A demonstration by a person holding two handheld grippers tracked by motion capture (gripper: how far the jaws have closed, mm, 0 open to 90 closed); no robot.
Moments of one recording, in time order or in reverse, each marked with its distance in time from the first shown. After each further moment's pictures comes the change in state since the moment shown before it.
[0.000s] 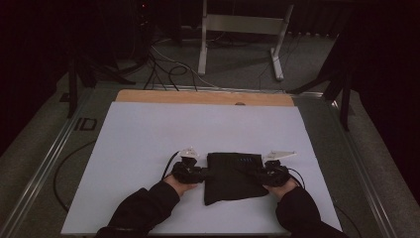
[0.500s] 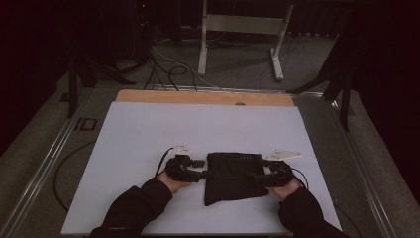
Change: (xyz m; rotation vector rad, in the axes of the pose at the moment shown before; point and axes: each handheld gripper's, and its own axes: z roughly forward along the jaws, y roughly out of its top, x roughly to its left) left arm 0.005 0.006 -0.023 -0.080 -0.007 0.031; right arm 0.003 0.006 -0.017 -0.093 -0.004 -0.034
